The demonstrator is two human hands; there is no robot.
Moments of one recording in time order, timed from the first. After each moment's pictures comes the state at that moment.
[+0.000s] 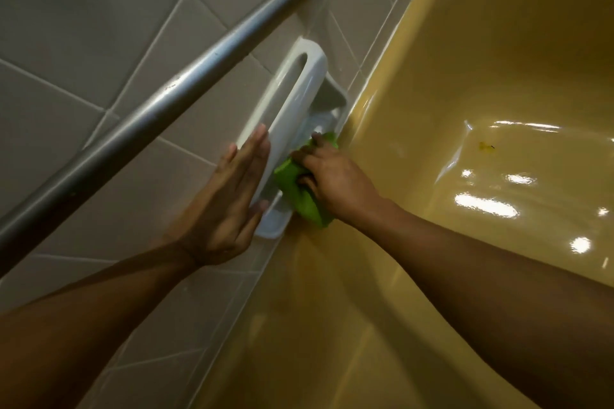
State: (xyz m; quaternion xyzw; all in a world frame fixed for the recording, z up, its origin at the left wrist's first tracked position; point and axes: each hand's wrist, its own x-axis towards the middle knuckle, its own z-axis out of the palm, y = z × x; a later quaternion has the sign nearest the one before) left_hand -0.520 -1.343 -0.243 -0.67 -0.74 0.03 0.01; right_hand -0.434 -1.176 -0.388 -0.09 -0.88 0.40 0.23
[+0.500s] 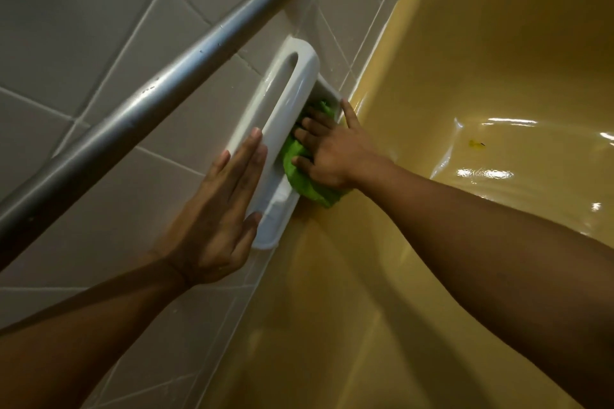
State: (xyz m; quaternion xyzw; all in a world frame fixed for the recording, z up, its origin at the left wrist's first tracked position) left_hand -0.522 -1.340 -0.244 -0.68 -0.73 0.06 0.01; right_hand -0.464 -1.125 -0.387 -0.12 -0.97 0.21 0.09
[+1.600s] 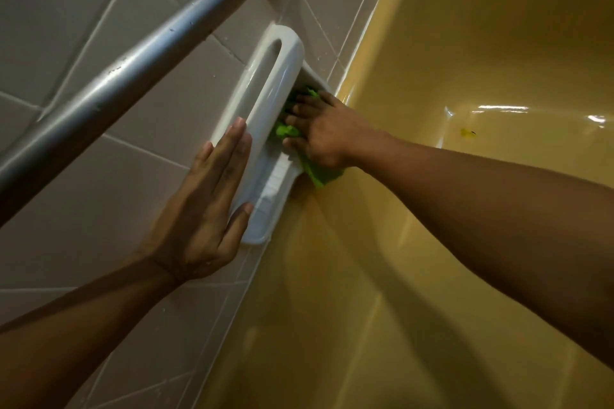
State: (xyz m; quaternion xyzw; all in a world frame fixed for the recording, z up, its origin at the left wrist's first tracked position) left_hand -0.518 -1.340 -0.246 -0.68 -0.73 0.04 0.03; right_hand -0.468 -1.107 -0.391 -0.09 -0.97 0.22 0.10
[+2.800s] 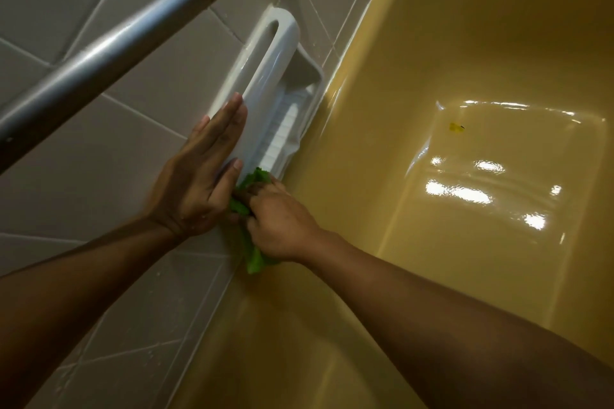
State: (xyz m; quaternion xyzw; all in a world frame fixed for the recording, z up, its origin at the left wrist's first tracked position) left_hand -0.516 -1.341 -0.252 -0.66 -0.75 -0.05 0.04; right_hand -0.423 -1.279 -0.382 -0.08 -0.85 0.50 0.16
